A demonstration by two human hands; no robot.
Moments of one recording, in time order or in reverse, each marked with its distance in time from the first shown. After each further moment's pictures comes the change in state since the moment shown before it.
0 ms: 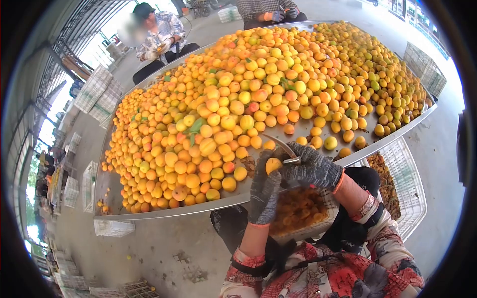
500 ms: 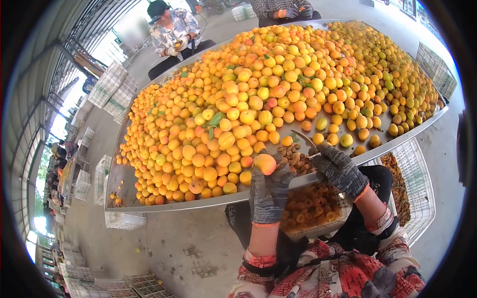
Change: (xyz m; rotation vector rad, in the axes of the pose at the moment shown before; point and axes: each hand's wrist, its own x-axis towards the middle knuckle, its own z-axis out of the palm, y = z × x) left_hand -0.009 0.006 -0.023 -1.073 0.165 -0.313; right_hand -0.033 0.016 0.005 -0.051 0.278 0.222
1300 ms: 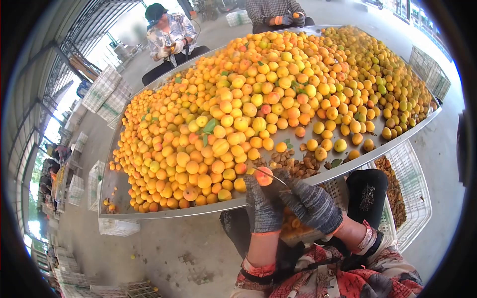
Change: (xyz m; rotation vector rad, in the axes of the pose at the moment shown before) left_hand -0.001 -0.007 -0.029 1.102 0.173 0.241; right_hand -0.032 -0.032 0.060 -0.419 0.084 -0.578
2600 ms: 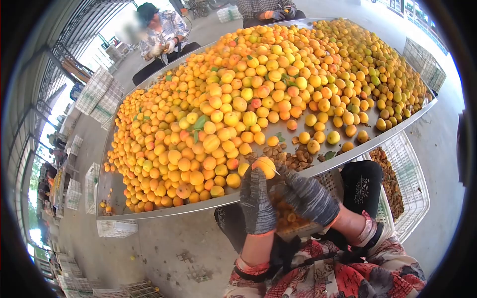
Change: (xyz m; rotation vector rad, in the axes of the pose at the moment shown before) left_hand -0.013 0.044 0.009 -0.344 -0.030 -0.127; right_hand -0.021 0.037 0.002 -0.444 -0.167 -0.336
